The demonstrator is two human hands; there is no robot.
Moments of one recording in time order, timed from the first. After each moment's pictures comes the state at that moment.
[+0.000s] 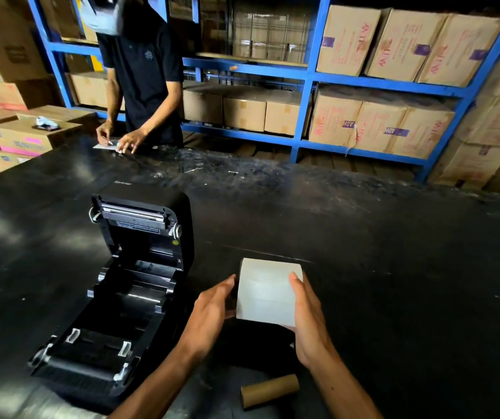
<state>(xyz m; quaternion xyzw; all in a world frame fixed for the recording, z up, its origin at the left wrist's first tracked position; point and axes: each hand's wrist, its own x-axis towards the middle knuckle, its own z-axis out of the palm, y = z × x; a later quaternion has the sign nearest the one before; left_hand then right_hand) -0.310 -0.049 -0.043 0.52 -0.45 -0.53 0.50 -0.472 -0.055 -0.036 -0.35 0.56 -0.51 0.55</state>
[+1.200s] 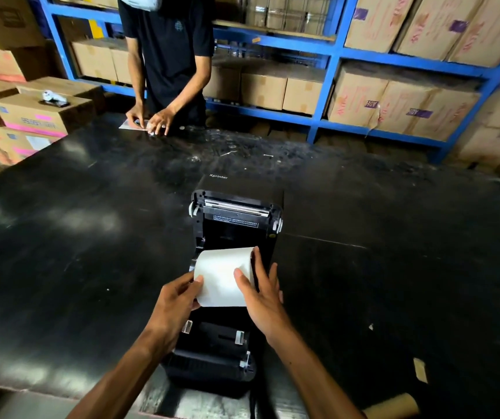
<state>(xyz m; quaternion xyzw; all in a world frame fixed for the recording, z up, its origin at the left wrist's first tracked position) -0.068 -0.032 -0.043 0.55 -0.39 -0.55 0.50 -0.225 -0.043 -0.020 -0.56 0.63 -0.30 0.45</state>
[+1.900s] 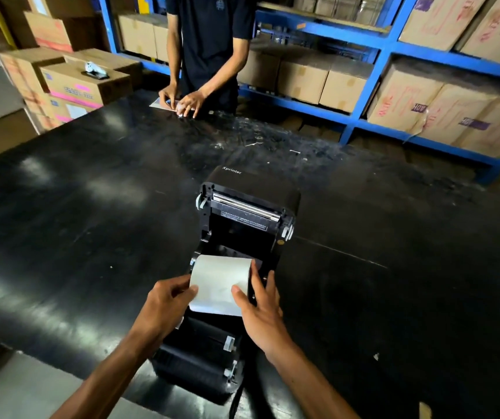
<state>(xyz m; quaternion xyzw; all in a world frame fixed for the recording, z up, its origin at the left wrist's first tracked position) -0.064 -0.031 -0.065 0.65 -0.45 -0.43 0.44 -0.244 -0.058 -0.043 -0.63 0.60 -0.20 0.45</state>
